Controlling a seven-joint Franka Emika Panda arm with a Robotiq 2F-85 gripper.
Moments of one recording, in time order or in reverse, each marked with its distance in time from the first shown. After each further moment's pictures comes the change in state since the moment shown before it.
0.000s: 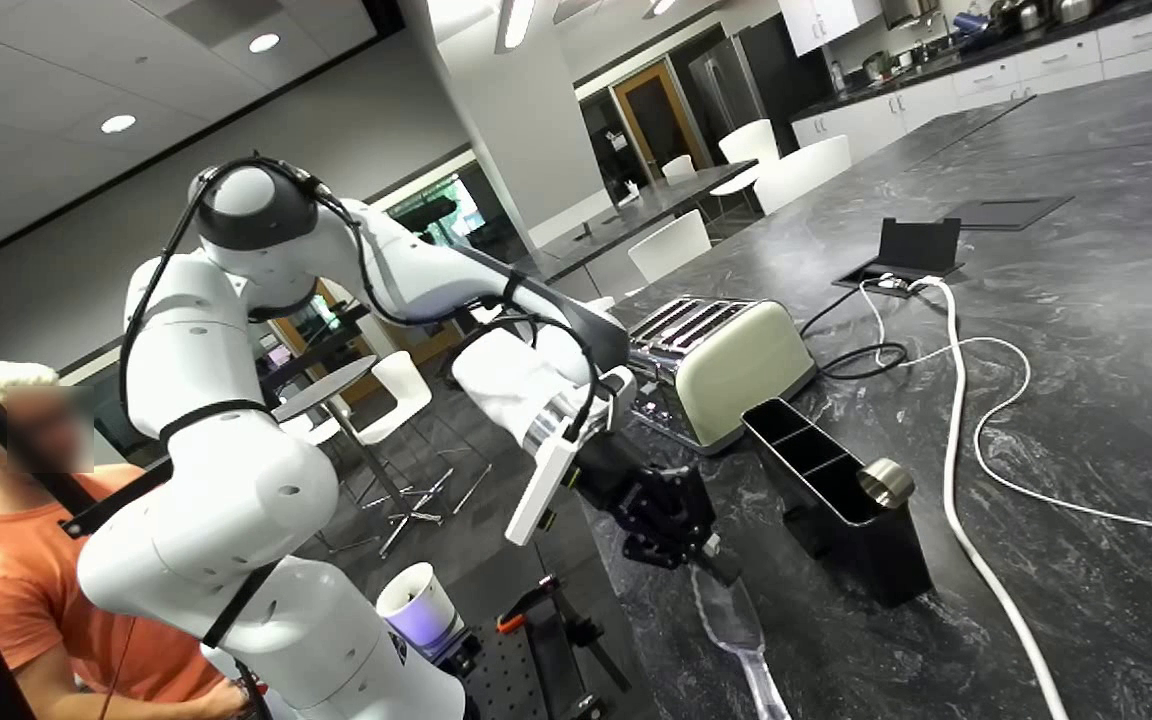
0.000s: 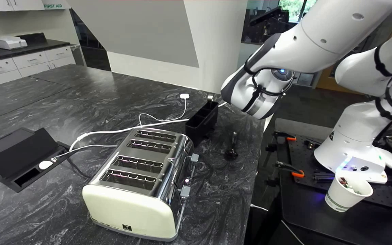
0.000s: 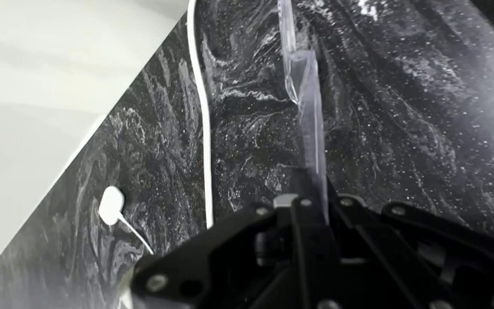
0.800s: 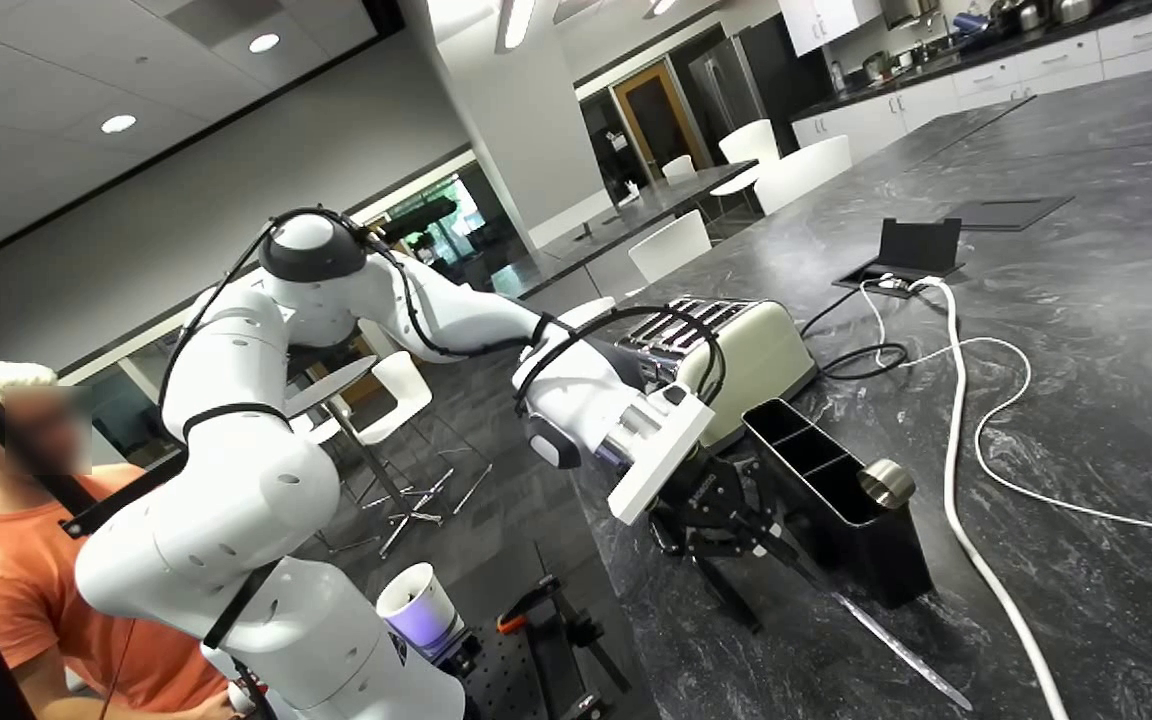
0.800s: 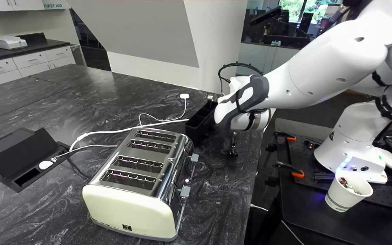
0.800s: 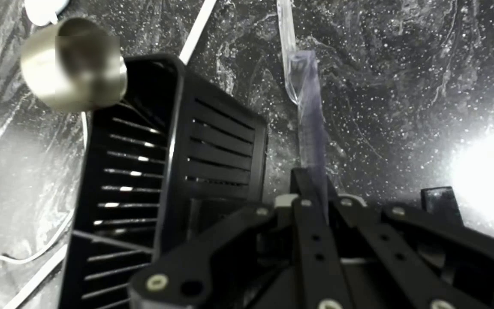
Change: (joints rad) arm 0.037 -0.254 0.026 0.082 -0.368 -0.328 0.009
